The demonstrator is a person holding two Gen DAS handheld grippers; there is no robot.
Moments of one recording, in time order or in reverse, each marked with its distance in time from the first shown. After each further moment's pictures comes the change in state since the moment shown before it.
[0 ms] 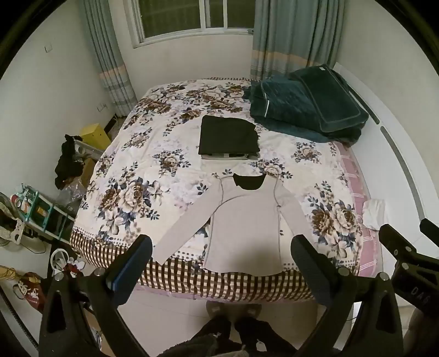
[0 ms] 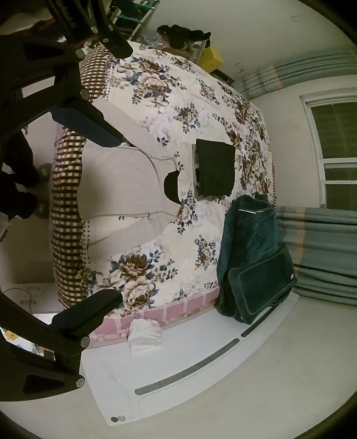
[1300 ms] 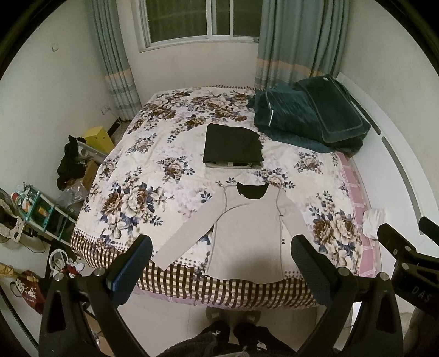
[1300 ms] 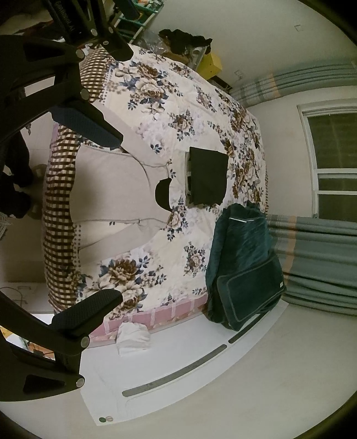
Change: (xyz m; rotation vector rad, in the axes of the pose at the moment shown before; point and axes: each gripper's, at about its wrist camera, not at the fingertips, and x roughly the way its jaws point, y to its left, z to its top) left arm 0.000 0.001 0.025 -0.002 -0.019 0.012; right arm -0.016 0.013 0.028 -0.021 -0.036 0.011
